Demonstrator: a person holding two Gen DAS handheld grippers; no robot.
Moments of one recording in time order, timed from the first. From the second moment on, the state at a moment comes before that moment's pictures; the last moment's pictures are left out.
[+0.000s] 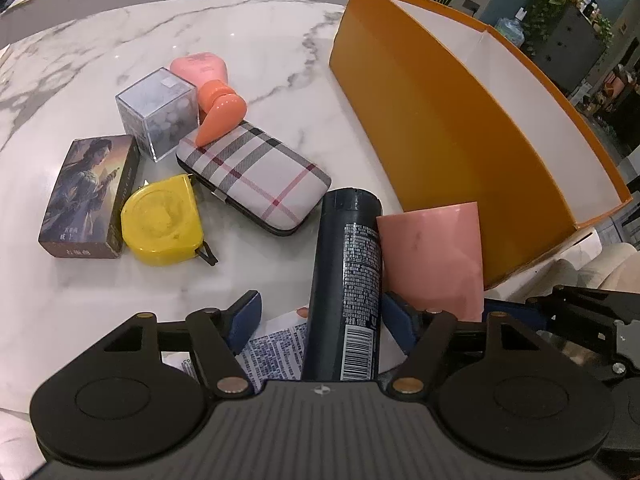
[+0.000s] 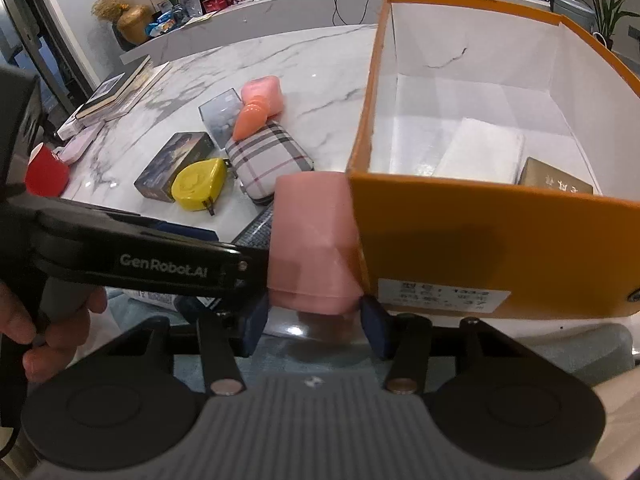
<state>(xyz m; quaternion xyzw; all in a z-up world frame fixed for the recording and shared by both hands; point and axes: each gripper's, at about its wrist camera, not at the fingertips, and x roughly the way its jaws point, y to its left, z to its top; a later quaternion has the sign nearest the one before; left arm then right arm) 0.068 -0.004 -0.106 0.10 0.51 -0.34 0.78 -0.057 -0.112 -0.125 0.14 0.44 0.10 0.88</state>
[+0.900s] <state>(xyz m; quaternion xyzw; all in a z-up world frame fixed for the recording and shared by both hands) 0.076 0.023 -0.099 0.10 0.49 -0.32 0.80 -0.043 -0.073 -0.113 0.08 0.42 0.13 0.89</state>
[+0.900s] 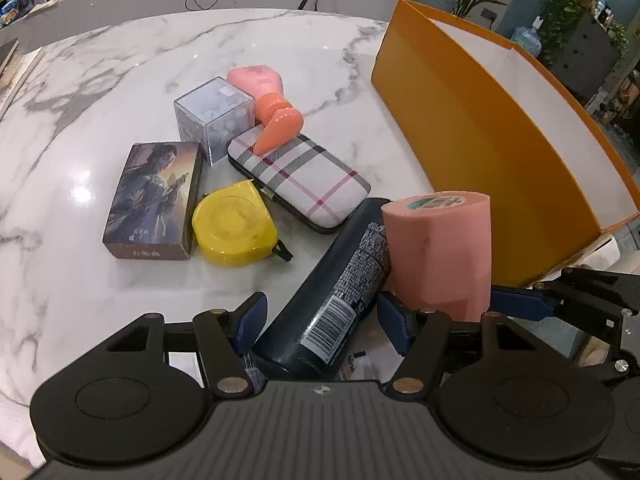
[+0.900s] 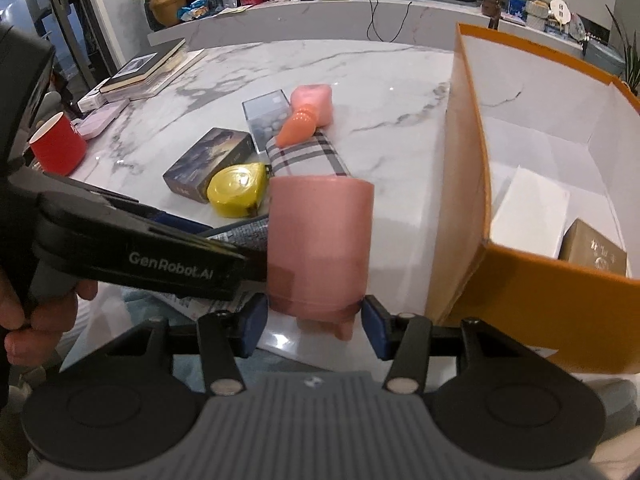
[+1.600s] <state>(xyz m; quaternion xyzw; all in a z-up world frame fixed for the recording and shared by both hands) 0.076 0.026 -0.088 0.13 0.54 -0.27 0.79 -0.045 -0.056 -0.108 0.05 0.43 0.14 0.89</state>
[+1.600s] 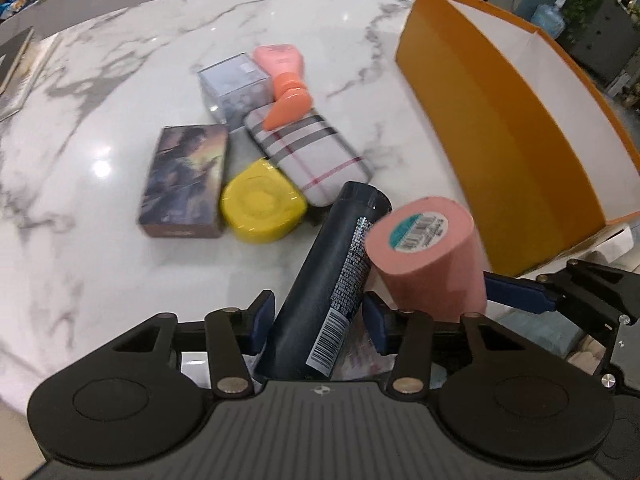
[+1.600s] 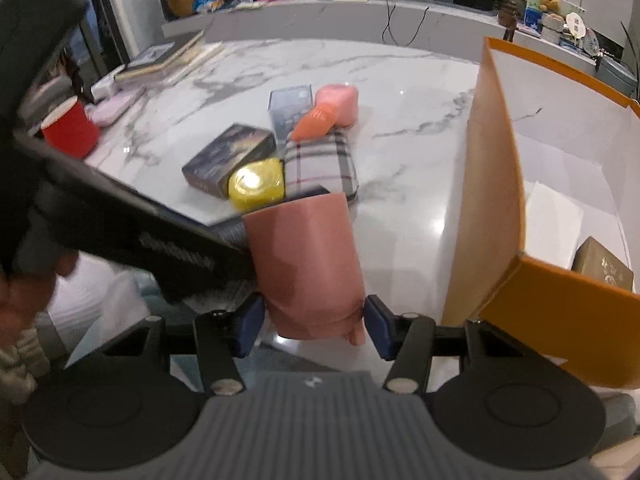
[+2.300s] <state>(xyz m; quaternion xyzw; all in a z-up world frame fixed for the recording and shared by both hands) 0.088 0.031 -0.101 0.09 0.53 -0.29 0.79 -0.029 -0.041 -0.111 0.00 0.40 0.14 0.90</state>
